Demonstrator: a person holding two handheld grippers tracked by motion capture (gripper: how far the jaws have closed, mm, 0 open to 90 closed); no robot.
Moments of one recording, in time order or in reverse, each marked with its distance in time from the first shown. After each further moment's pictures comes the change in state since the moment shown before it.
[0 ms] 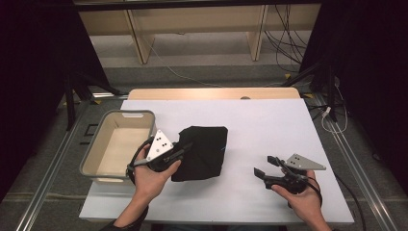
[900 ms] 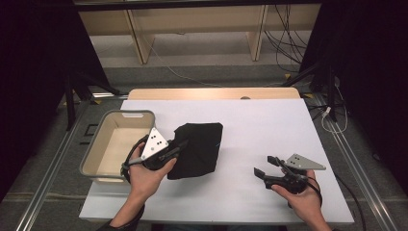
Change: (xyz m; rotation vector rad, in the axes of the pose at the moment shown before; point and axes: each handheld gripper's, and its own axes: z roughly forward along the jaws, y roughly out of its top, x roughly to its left) left arm 0.008 0.004 -0.009 -0.006 0.022 0.006; right arm -0.001 0.000 0.000 0.001 -0.002 -0.002
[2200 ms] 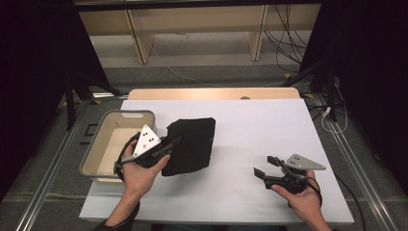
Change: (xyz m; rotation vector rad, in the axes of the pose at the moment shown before) left arm 0.013 0.003 -0.011 -0.020 0.045 -0.006; right arm 0.000 0.000 0.000 0.008 0.000 0.003
